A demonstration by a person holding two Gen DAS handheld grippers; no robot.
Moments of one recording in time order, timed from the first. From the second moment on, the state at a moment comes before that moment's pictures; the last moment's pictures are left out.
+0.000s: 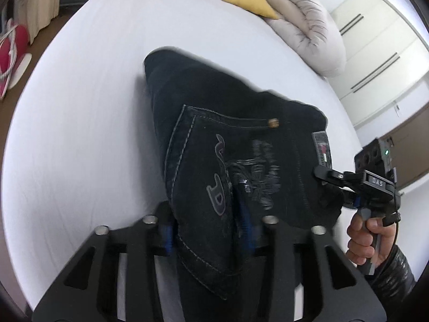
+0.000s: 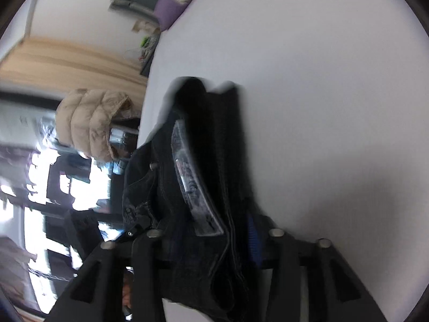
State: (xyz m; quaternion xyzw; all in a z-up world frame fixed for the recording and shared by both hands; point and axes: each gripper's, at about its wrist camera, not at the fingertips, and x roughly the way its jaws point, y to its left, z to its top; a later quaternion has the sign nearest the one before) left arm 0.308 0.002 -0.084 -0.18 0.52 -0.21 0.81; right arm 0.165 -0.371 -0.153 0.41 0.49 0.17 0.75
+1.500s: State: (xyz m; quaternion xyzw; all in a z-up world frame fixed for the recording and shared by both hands) left arm -0.055 -0.030 0.196 -0.02 0.21 0.03 0.98; right arm -0.131 -0.286 0.158 0.08 0.08 -0.02 0.99
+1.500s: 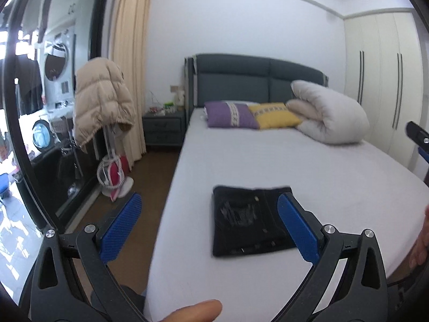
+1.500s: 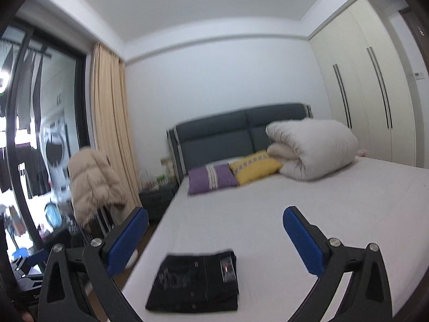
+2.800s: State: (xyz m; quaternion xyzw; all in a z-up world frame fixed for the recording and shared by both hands) left arm 0.042 -0.024 0.031 -0.05 0.41 0.05 0.91; right arm -0.065 -0.252 0.033 0.04 0.33 -0.03 0.94
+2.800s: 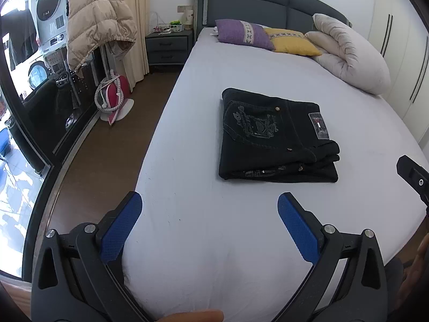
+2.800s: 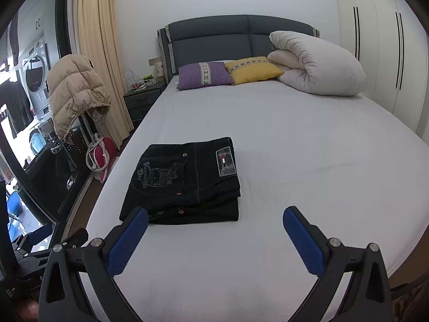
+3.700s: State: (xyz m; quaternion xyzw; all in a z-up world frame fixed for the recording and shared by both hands) left arm 0.047 -0.026 0.015 -0.05 0.43 0.05 0.90; right arm -0.058 -0.252 0.022 0.04 0.37 -0.03 0.93
